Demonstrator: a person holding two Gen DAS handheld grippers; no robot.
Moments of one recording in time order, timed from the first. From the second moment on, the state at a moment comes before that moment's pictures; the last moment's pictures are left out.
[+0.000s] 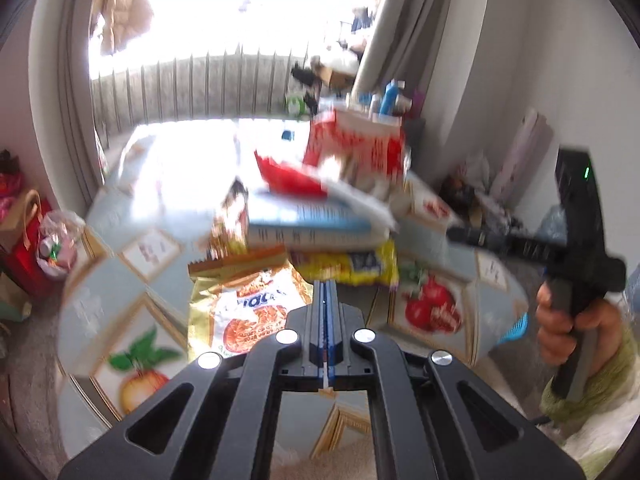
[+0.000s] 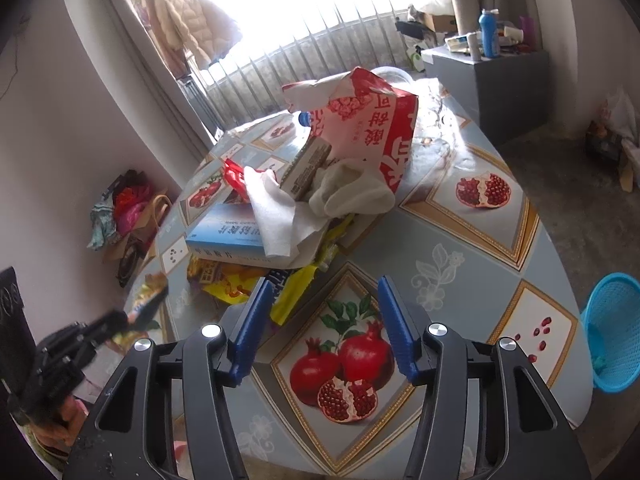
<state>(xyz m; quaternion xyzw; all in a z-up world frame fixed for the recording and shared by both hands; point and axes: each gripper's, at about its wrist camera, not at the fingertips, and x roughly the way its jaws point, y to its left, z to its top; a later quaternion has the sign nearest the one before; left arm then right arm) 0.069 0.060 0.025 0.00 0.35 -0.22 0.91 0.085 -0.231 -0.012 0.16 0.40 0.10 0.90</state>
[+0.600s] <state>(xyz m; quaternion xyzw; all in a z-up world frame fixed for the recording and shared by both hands) 0.170 0.025 0.021 -0.01 0.32 -0.22 0.92 0.161 -0.192 -0.028 0.14 0.41 0.17 0.88</state>
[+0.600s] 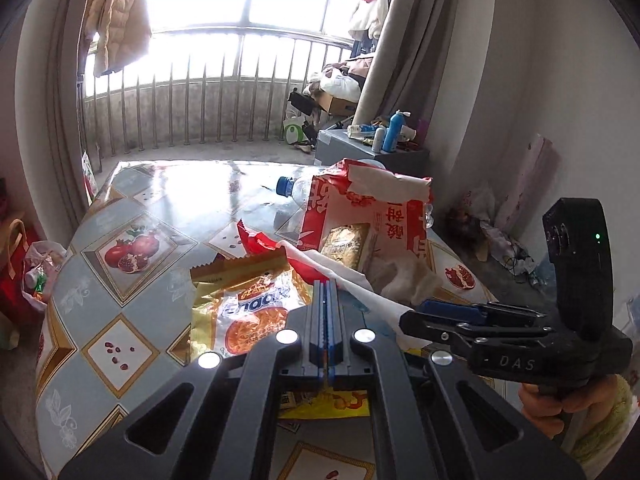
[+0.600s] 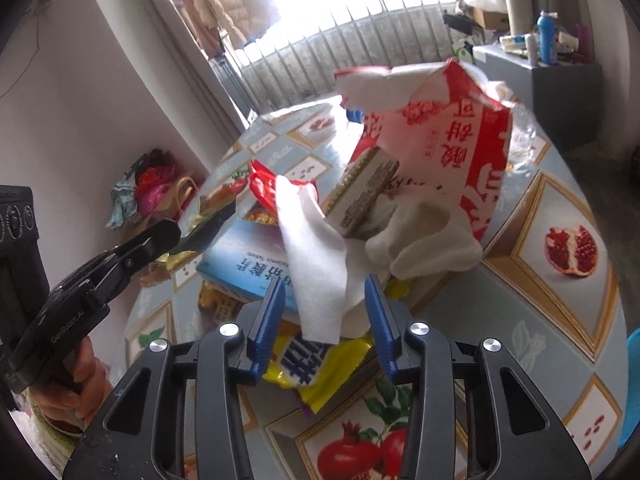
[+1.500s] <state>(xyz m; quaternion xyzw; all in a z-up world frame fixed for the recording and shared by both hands) 0.139 0.025 0.055 0.00 0.26 -0.23 0.94 0.119 -0.229 0.047 0.22 0.30 0.24 0.90</state>
